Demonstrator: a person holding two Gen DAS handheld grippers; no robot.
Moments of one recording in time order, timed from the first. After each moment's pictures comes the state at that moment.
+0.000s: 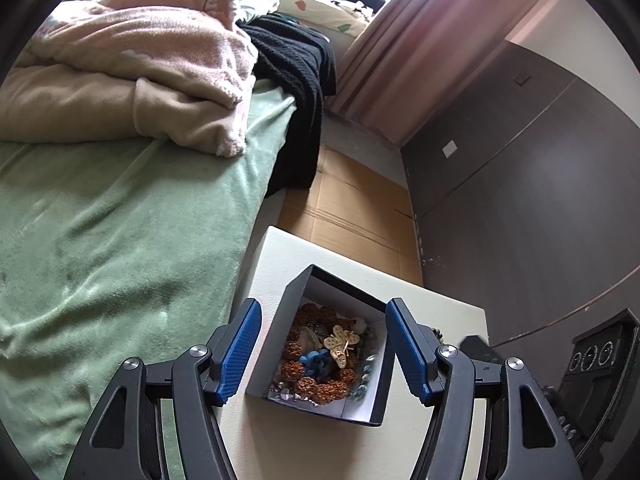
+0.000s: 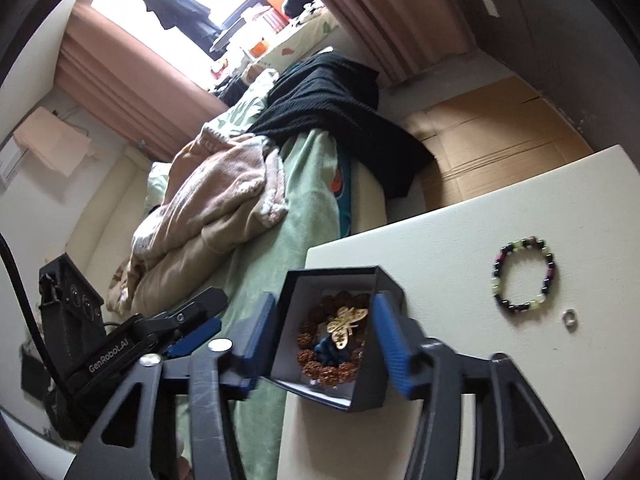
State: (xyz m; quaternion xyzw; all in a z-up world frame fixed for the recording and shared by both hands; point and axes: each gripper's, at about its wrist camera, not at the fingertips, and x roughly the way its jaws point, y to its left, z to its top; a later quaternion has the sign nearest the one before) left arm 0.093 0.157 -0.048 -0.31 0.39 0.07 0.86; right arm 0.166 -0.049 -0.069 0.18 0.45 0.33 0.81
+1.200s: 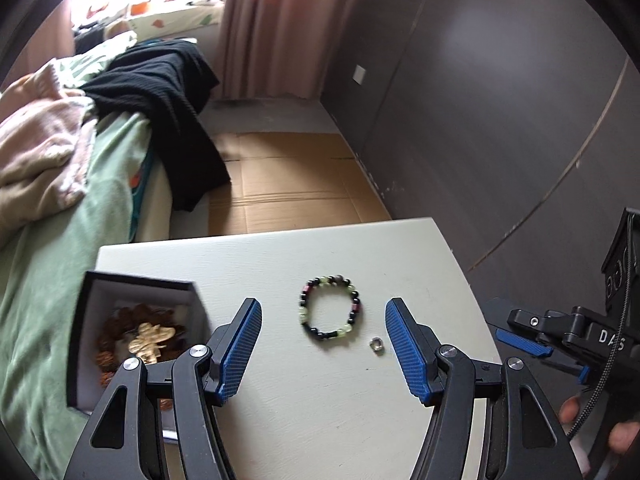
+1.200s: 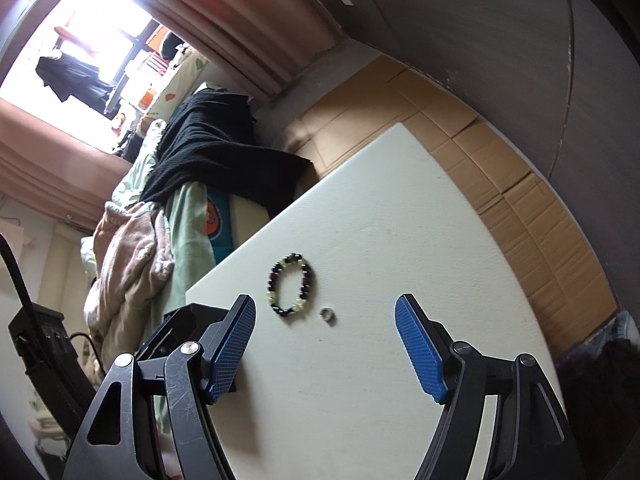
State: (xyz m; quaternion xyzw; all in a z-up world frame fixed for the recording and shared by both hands) left arm 0.163 -0.030 -0.057 -0.11 0.44 -0.04 0.89; right arm 0.195 -0.232 -0.089 0.25 0.52 0.16 0.80
